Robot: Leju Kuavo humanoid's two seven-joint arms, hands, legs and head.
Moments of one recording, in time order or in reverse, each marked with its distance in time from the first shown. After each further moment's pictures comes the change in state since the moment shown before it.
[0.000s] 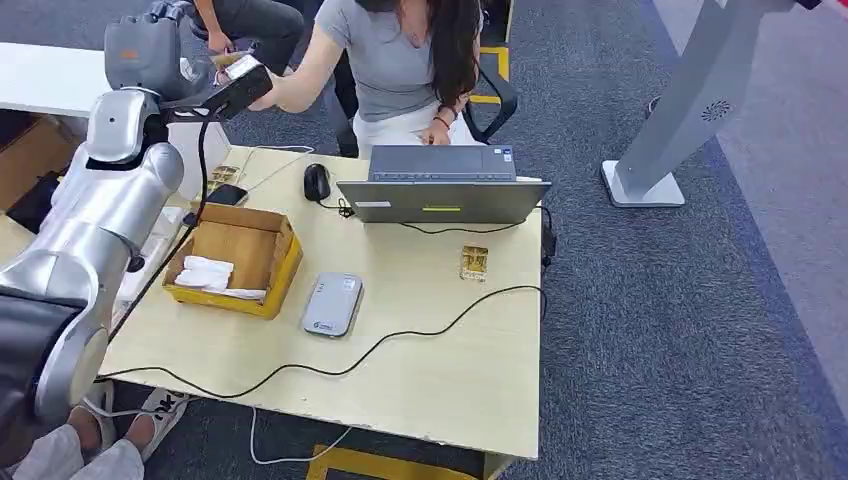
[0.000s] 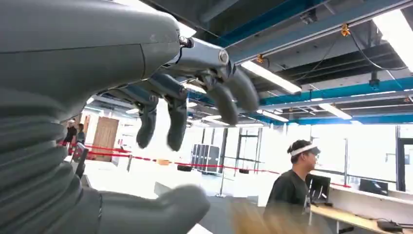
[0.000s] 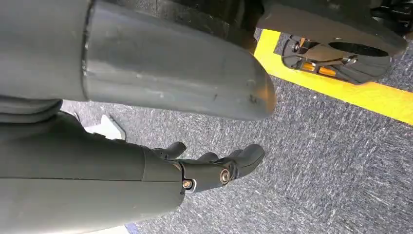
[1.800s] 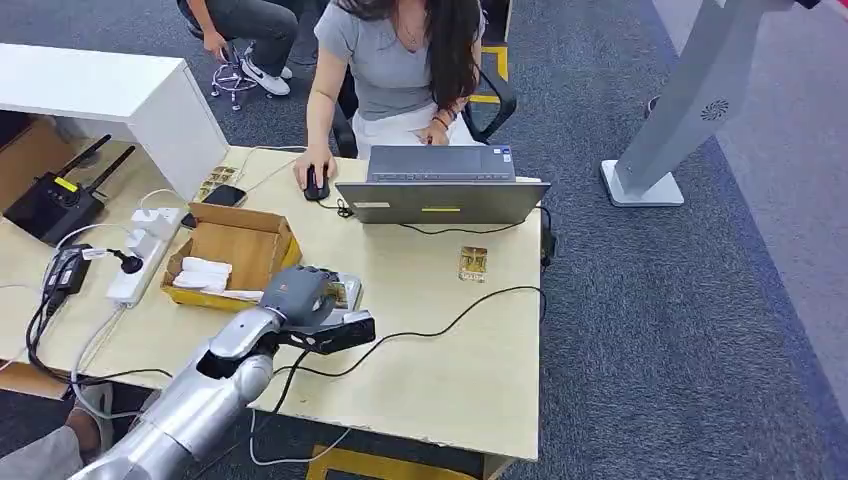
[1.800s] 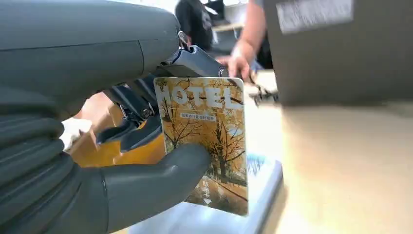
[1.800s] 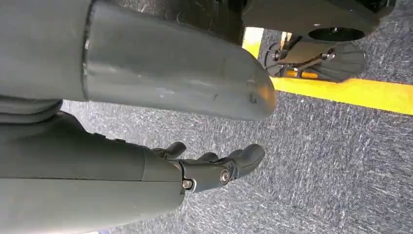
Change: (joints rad) left arm 0.752 -0.031 -0.166 -0.586 0.171 -0.354 -0.021; right arm 0.012 -0.011 -0.019 0.000 -0.164 -0.030 -0.064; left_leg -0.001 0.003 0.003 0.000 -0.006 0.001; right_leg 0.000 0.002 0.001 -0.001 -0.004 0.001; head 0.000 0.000
